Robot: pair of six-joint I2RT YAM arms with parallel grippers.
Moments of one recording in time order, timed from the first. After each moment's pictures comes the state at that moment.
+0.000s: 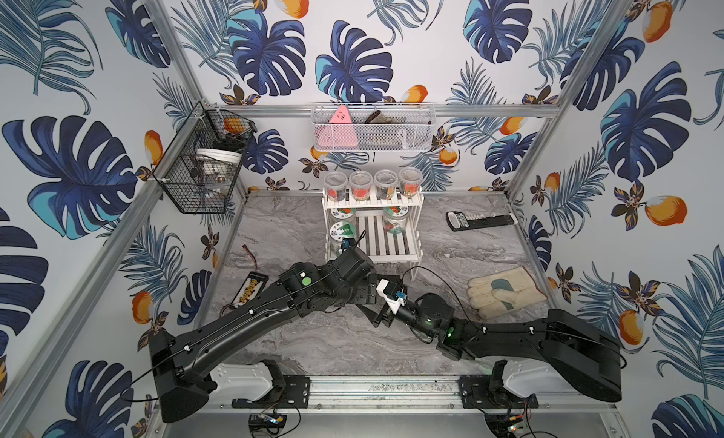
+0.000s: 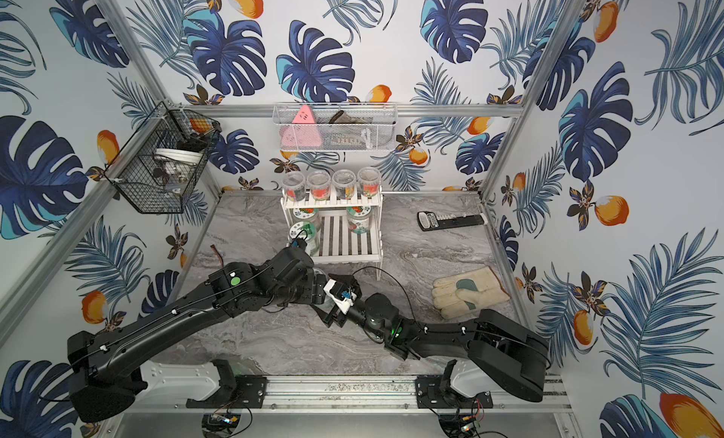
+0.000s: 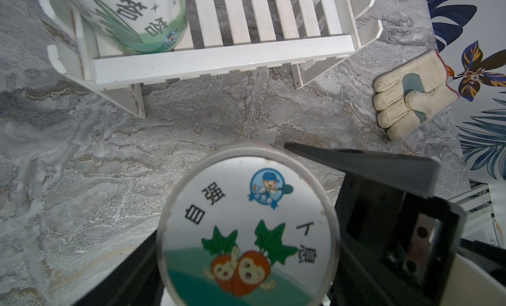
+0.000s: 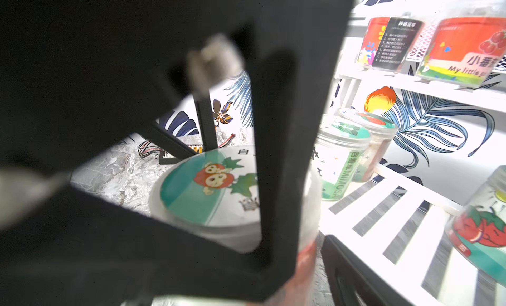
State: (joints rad) left arm -0.90 1.24 1.26 -1.02 -0.22 -0.79; right arm 1.08 1.40 0.45 0.95 0.09 -0.13
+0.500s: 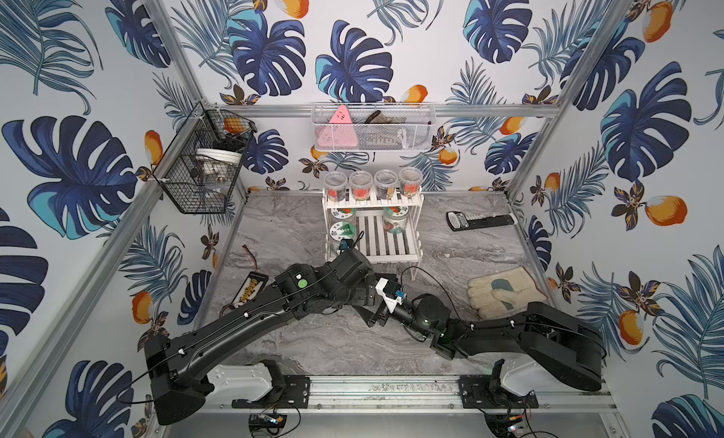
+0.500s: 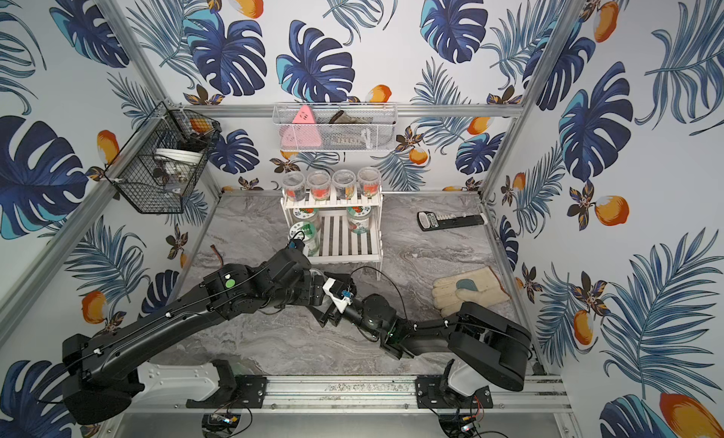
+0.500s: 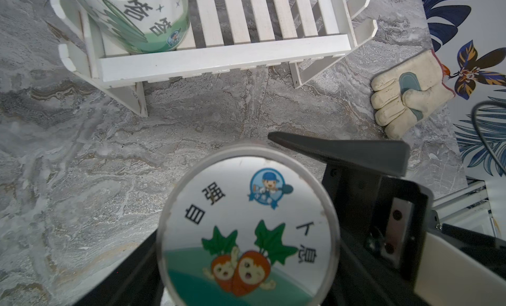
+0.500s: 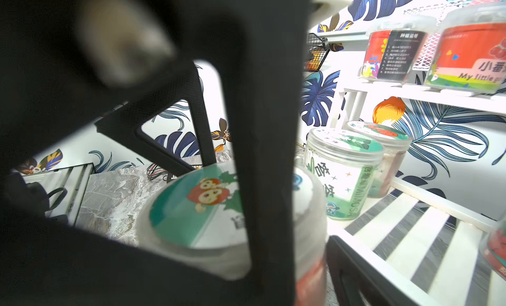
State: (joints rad) left arm -0.91 1.21 1.27 -1.03 -0.22 -0.79; right arm 1.08 1.51 0.45 1.12 0.05 -0.09
